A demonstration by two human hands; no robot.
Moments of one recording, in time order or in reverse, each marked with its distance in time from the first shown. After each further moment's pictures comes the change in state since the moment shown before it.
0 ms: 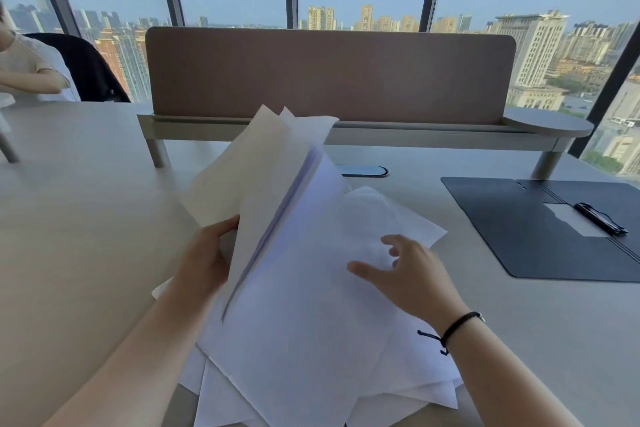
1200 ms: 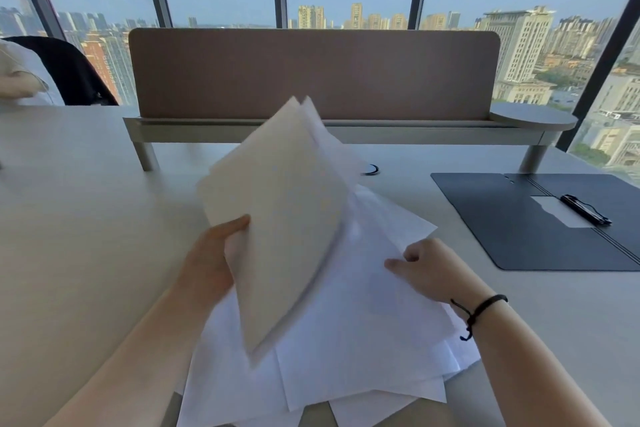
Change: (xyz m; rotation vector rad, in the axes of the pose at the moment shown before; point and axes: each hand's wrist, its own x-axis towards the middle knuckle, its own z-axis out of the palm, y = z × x) left_hand -0.005 -0.005 0.021 -0.085 -0.049 -0.017; right_hand 0.012 0.029 -0.029 -0.003 -0.113 0.061
